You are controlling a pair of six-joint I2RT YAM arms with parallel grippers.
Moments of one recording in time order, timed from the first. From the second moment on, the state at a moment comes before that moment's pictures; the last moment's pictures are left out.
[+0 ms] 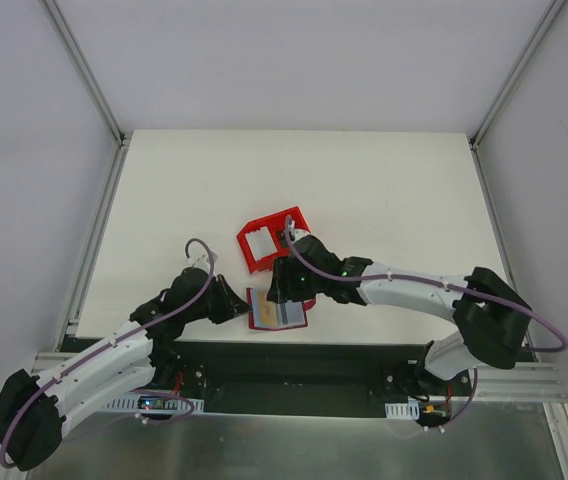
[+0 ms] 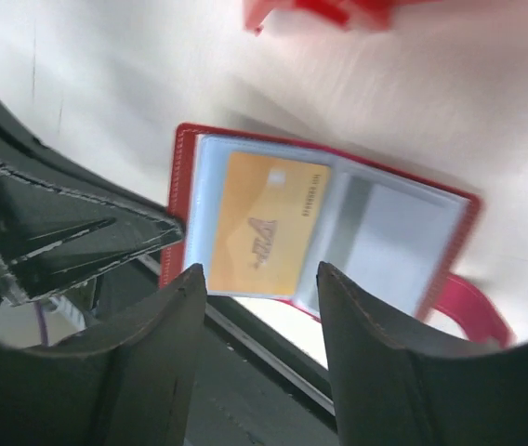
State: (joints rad) left arm -0.67 0.69 0.22 -0.22 0.18 -1.07; right arm 1.04 1.55 0.90 -0.18 -0.09 0.78
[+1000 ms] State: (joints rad) left arm -0.81 1.13 0.53 -0.18 0.22 -0.98; right arm 1.00 1.33 0.85 -0.54 0.32 0.78
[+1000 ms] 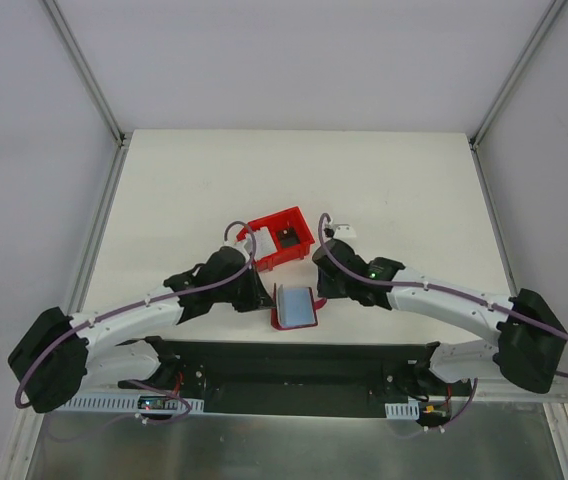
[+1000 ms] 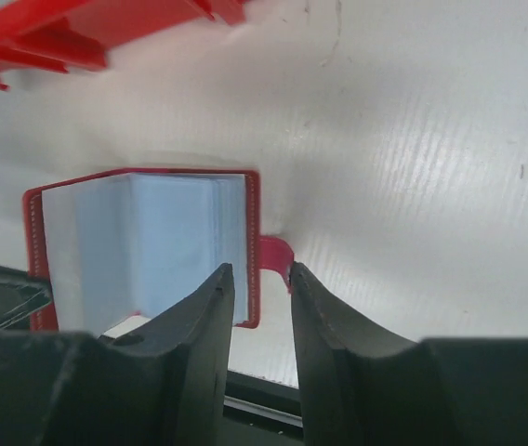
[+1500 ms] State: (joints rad) left arm -0.81 0.94 0.31 -0.20 0.08 -1.10; right arm 1.00 1.43 0.75 -0.28 0.06 0.84
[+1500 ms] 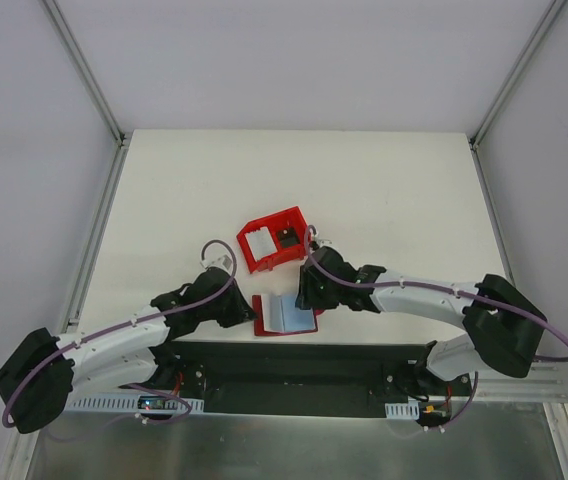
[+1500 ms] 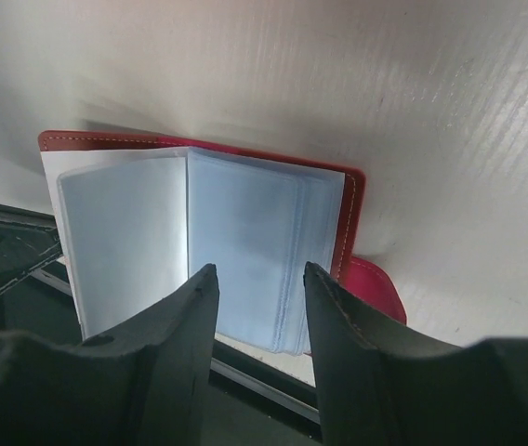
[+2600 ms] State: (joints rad) left arm -0.81 0.94 0.24 -0.16 0.04 -1.13; right arm 1.02 1.60 0.84 -0.21 -0.08 0.83
